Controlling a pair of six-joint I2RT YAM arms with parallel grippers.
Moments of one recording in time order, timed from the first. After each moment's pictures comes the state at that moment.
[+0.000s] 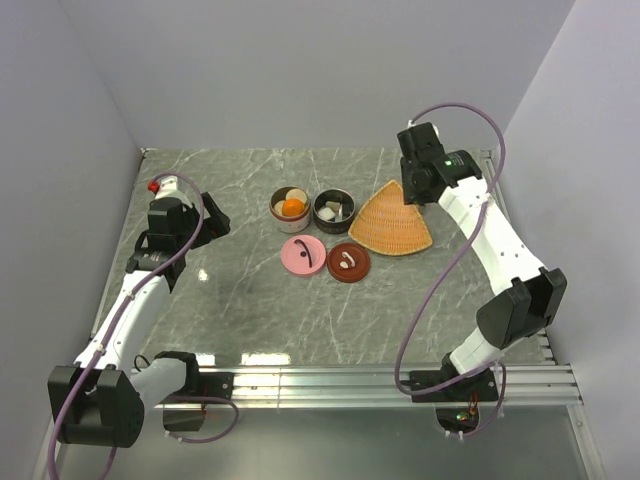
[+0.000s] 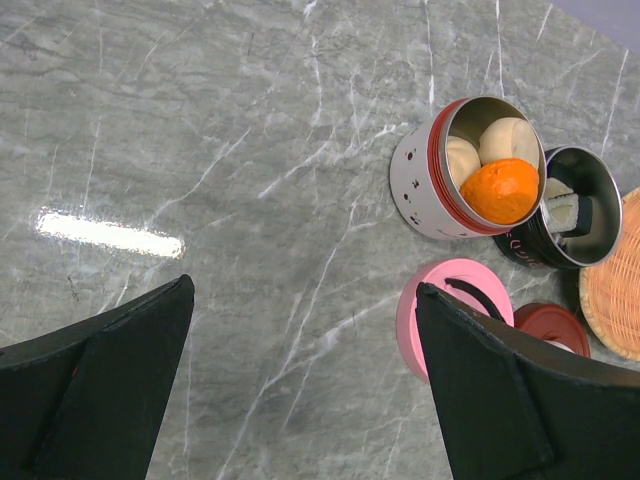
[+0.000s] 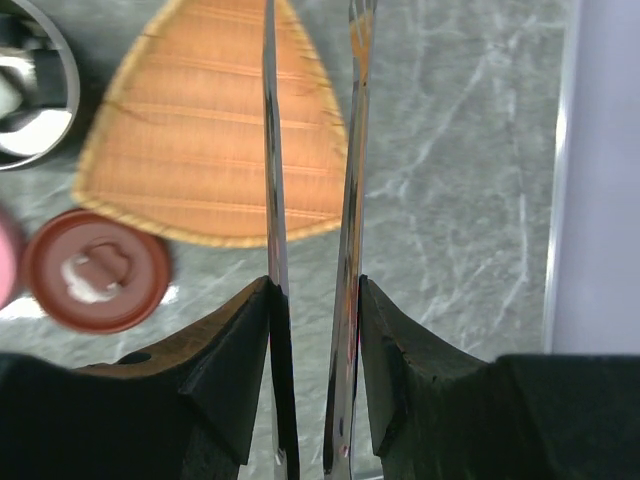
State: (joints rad) left arm -0.07 1.04 0.78 -0.24 0.00 -0.47; right arm 0.39 1.61 1.73 -1.09 0.42 0.21
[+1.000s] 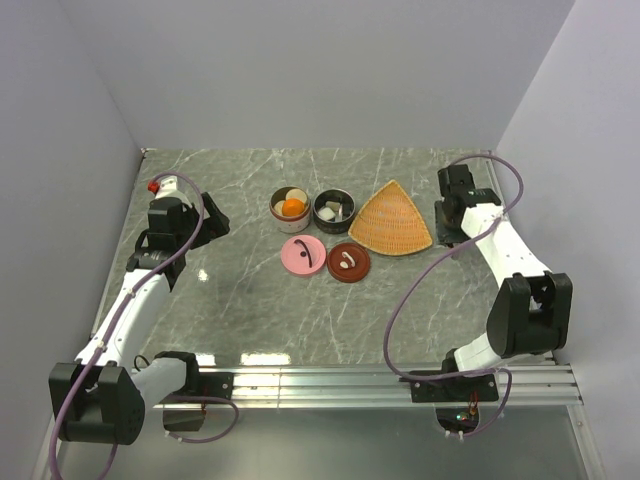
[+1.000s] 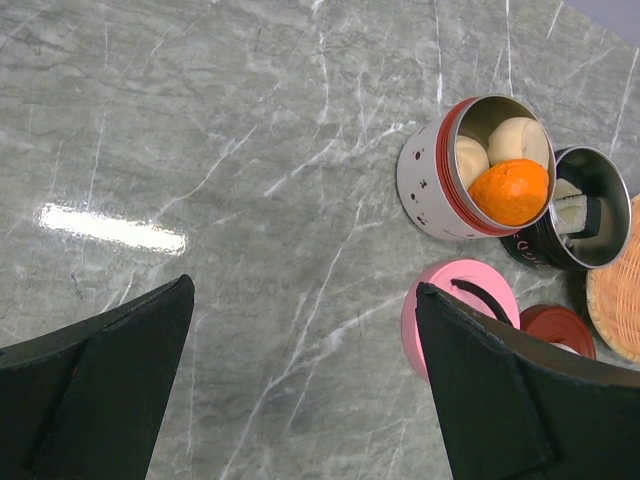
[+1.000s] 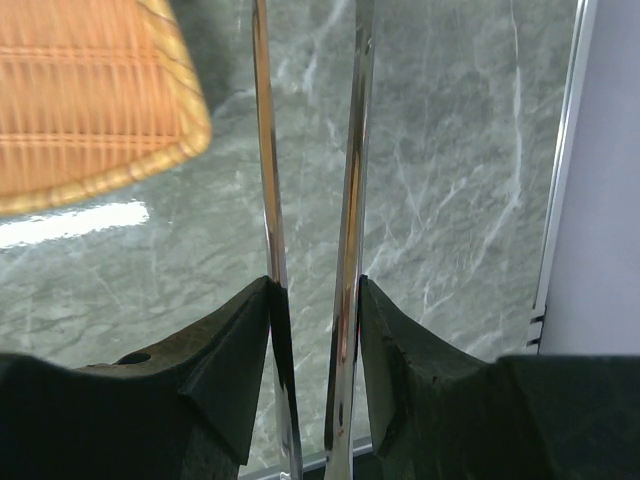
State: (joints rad) left arm -0.06 1.06 0.78 -0.24 0.00 -0.47; right arm 0.08 1.50 1.22 -0.87 0.31 0.06
